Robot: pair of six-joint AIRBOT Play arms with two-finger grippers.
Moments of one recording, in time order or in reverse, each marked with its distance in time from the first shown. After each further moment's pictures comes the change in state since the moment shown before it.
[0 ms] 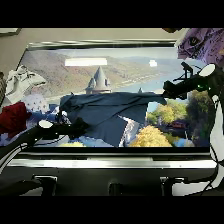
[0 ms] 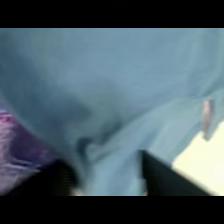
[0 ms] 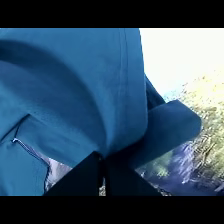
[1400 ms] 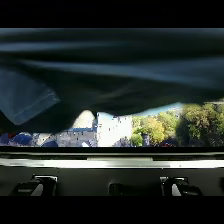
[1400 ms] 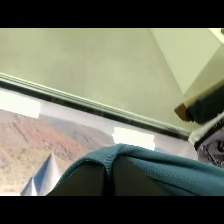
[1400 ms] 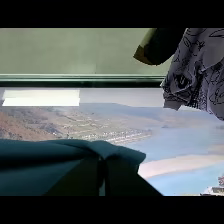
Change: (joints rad) left arm 0.238 0.628 1.281 0.977 -0.608 -0.381; right arm 0.000 0.927 0.312 -0.294 0.074 0.028
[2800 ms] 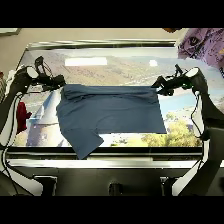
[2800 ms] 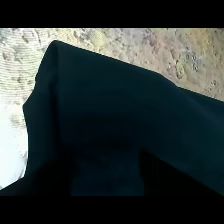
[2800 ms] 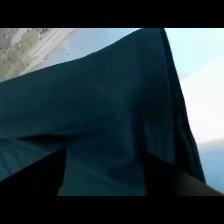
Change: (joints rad) left arm 0.016 -1.133 -0.116 -0.142 0.286 0.197; right arm -0.010 -1.310 0.000 0.472 -0.171 0.043
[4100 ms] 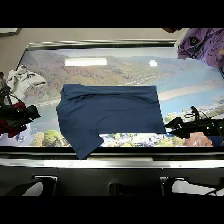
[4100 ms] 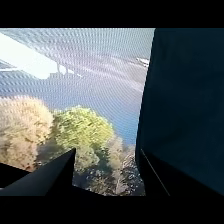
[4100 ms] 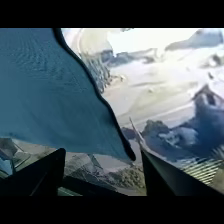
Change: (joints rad) left arm 0.183 0.723 -0.737 0.156 -0.215 -0.043; right arm -0.375 0.516 -1.028 0.048 0.044 -0.428
